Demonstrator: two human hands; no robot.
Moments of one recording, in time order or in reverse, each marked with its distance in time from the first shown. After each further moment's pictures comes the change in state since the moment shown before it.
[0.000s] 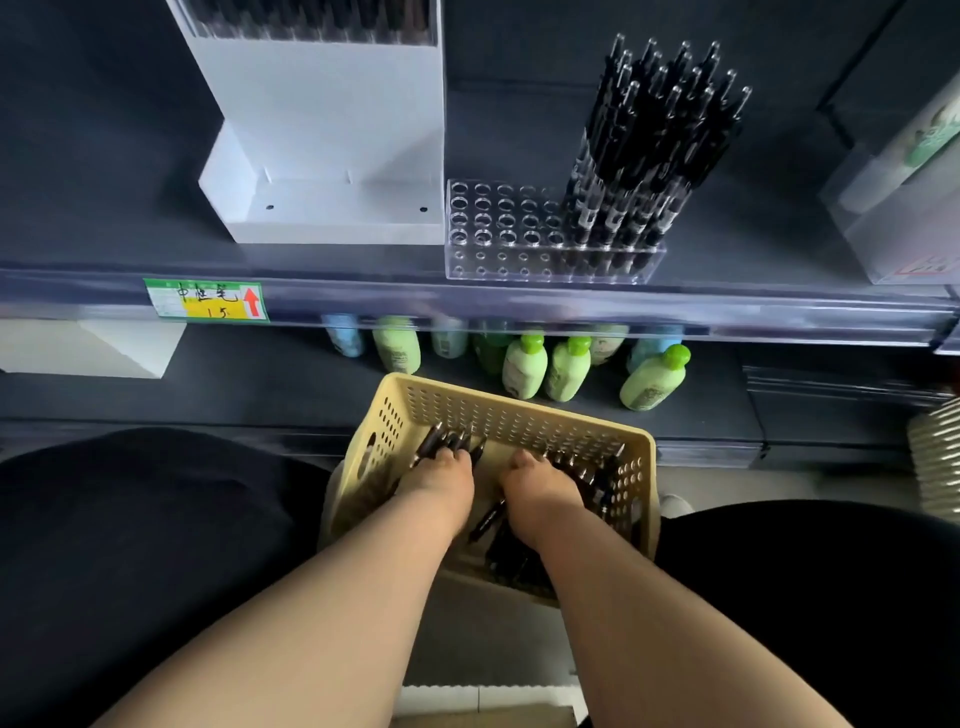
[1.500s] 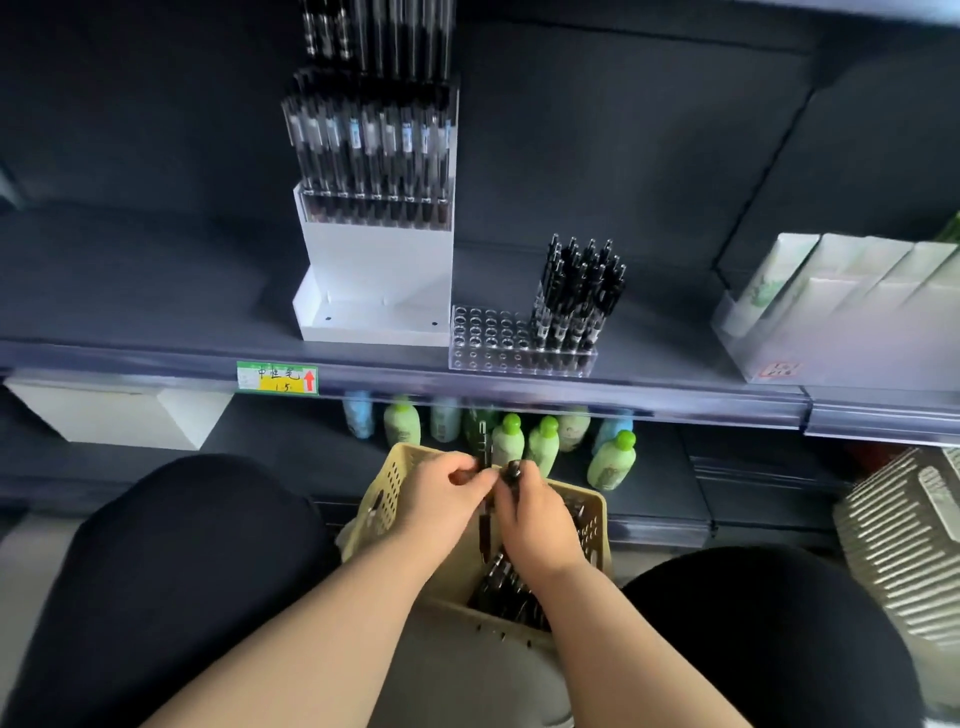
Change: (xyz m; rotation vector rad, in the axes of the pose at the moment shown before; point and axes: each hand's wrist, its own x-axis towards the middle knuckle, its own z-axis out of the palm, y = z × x) left_hand -0.101 0.005 -0.051 -1.054 0.676 0.109; right_hand -0.095 -0.016 -0.051 0.617 0.703 -0.068
